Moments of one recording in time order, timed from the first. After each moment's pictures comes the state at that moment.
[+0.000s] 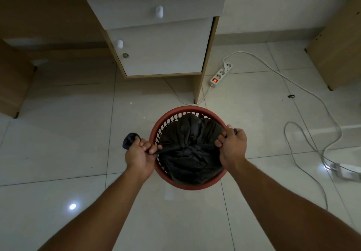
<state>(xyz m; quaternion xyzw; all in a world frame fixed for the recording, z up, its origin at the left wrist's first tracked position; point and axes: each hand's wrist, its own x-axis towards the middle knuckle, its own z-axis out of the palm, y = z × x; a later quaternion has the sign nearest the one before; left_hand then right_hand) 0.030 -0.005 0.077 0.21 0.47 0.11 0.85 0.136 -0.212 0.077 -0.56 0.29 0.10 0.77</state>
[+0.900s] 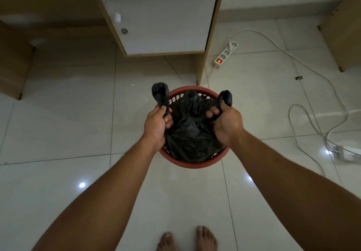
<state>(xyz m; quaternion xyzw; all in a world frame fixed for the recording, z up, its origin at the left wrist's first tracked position) 0.058 -0.029 0.088 0.48 0.37 0.02 0.80 0.140 -0.206 0.092 -0.45 0.26 0.29 0.81</state>
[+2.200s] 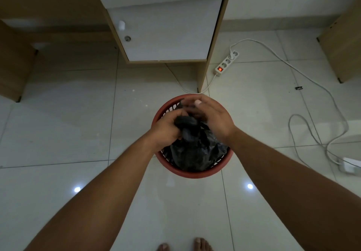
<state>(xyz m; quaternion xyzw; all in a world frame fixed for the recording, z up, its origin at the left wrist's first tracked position) 0.070 -0.022 0.122 0.76 0.14 -0.14 0.62 0.148 -0.184 0.129 -0.72 -0.18 0.31 0.60</state>
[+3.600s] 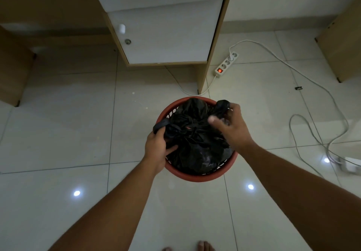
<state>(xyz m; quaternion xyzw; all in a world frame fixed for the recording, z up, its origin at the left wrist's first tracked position) 0.039 -0.028 0.064 0.45 0.45 0.02 0.77 0.148 -0.221 0.096 -0.83 -0.02 0.24 0.51</state>
